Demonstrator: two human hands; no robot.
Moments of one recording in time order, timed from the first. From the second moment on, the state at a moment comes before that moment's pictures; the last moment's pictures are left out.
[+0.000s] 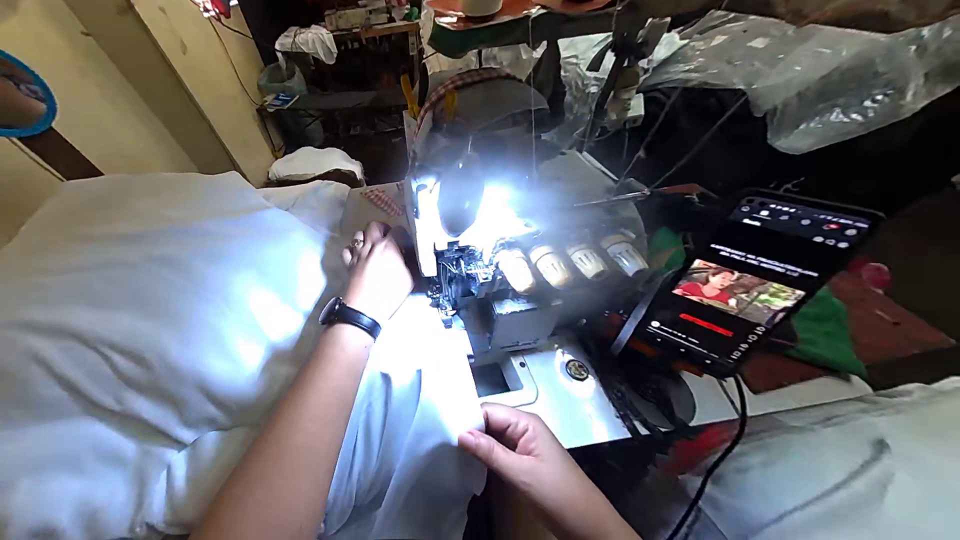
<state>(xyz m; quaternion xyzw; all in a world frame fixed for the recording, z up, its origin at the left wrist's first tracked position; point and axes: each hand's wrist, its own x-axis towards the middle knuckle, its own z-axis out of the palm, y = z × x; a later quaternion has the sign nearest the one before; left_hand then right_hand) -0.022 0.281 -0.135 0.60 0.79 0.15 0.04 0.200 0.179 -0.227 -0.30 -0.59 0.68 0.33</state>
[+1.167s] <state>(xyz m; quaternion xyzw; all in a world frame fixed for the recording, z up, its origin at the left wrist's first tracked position) 0.063 -0.027 -0.309 0.02 0.42 0.58 0.70 0.259 0.078 -0.260 -0.31 -0.51 0.76 0.25</state>
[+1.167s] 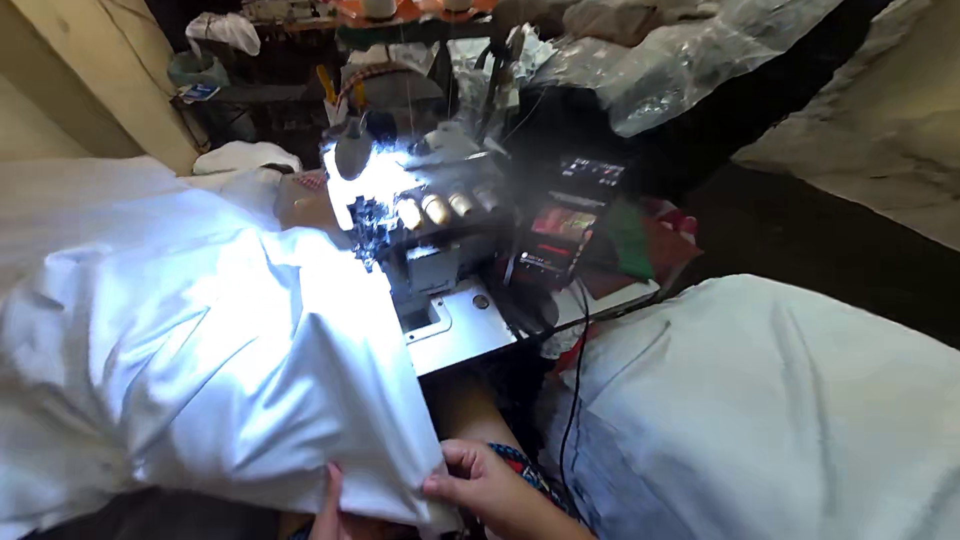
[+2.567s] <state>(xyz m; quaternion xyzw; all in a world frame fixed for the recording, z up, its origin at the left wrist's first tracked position) -0.017 -0.036 -0.178 0.61 0.53 0.54 0.24 0.234 0.073 -0.232 -0.32 -0.58 0.71 0.23</state>
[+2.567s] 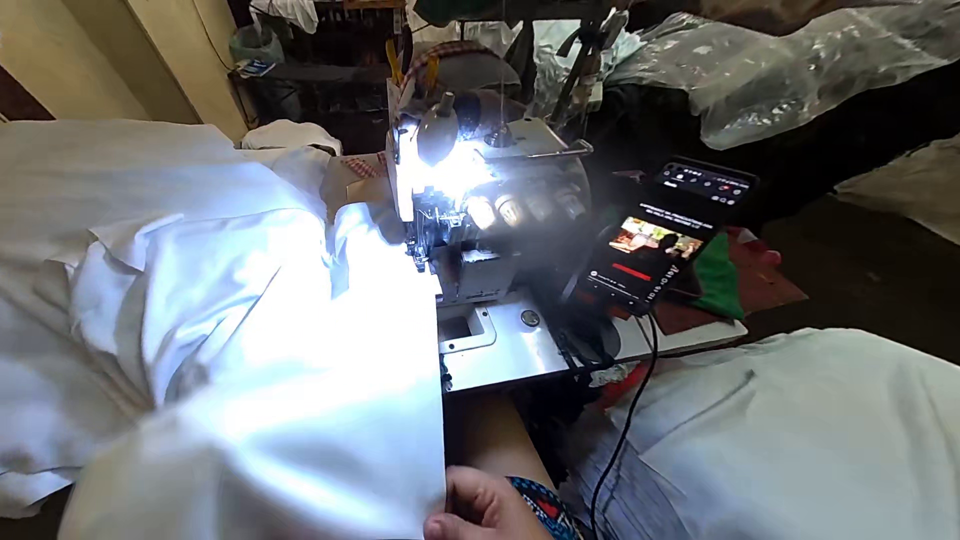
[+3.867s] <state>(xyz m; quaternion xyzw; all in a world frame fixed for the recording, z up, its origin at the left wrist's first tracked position) 0.020 0.159 -0.185 0.44 0.57 0.69 0.08 0.164 0.209 -0.185 -0.32 -0.77 0.33 0.45</state>
